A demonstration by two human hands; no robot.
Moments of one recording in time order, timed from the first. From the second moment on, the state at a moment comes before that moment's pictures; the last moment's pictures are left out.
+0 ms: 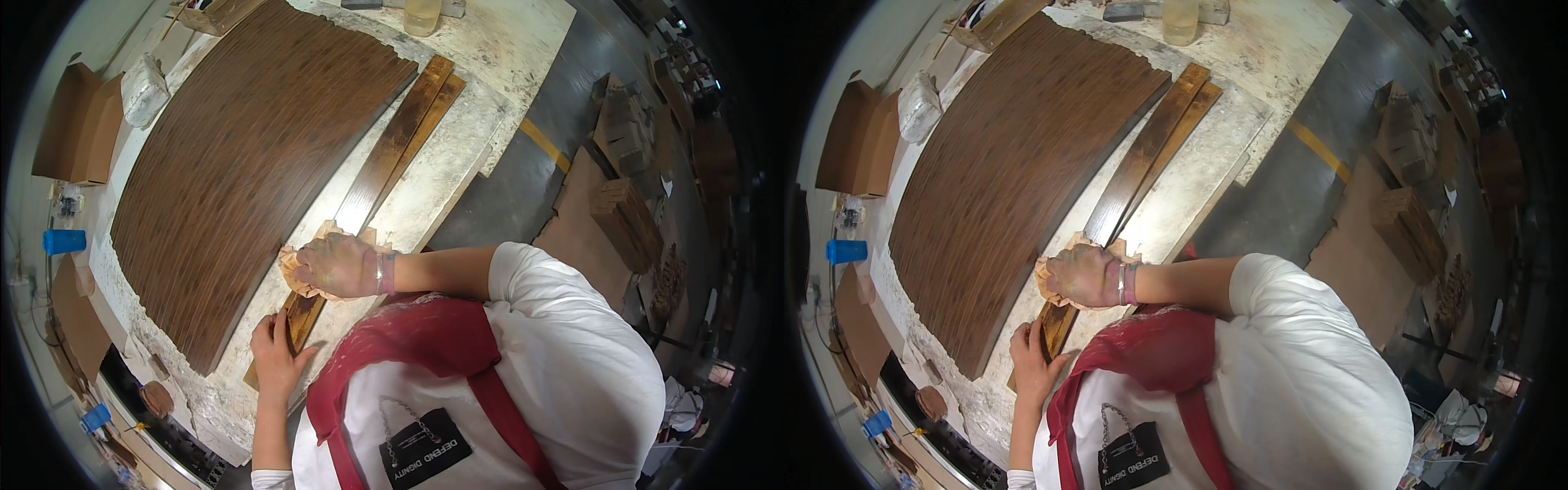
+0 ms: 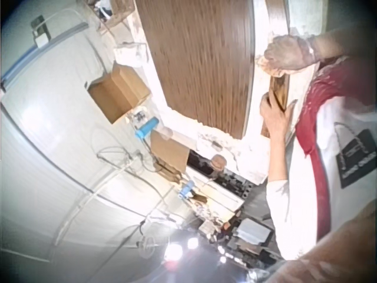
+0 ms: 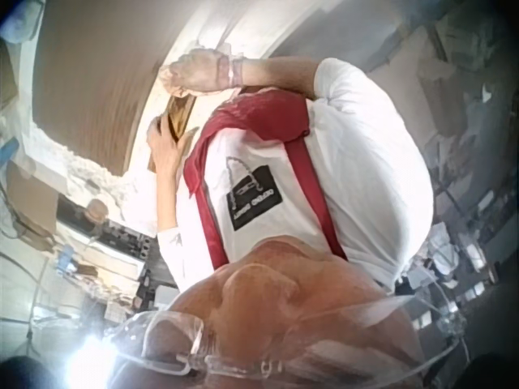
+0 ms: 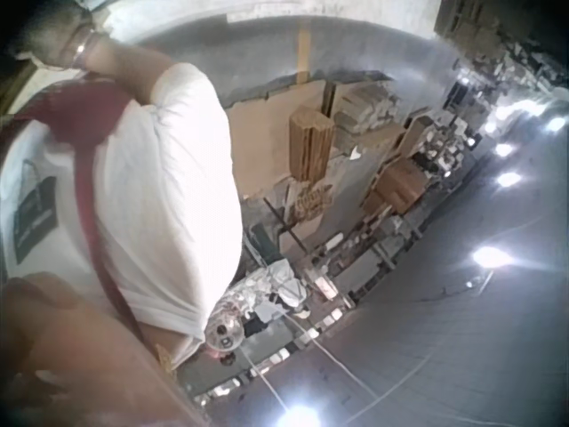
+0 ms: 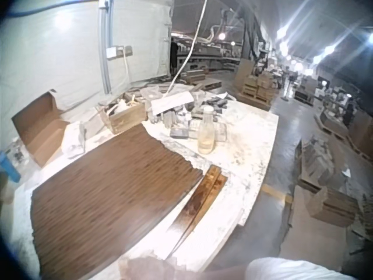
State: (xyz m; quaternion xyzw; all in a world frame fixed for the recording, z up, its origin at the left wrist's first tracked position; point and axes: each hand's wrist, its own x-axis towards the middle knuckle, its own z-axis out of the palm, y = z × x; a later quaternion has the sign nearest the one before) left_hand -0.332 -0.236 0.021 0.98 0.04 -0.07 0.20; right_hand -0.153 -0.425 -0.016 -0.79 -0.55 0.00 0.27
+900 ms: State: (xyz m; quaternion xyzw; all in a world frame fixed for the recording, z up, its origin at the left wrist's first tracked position) left_hand -0.331 -0.235 -0.006 0.98 0.01 -0.01 0.19; right_hand -0.018 -0.555 -0.001 -0.89 -0.15 0.18 0.38
